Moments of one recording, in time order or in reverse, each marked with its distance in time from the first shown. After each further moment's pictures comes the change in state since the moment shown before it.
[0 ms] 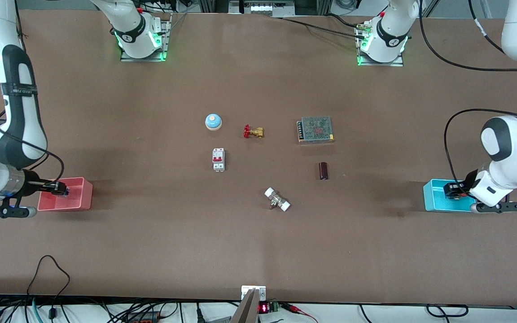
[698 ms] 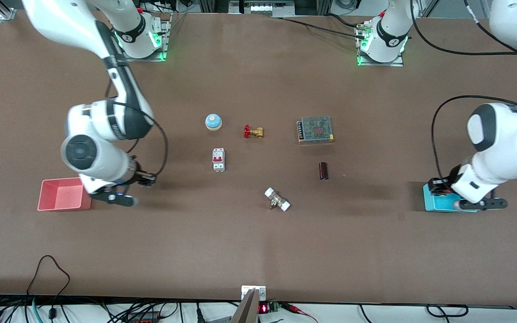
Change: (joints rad) left arm -0.096 -0.136 0.002 -0.007 0.000 -0.142 -0.104; right arm 0.379 -0.126 0.005 -0.140 0.000 0.017 0.591
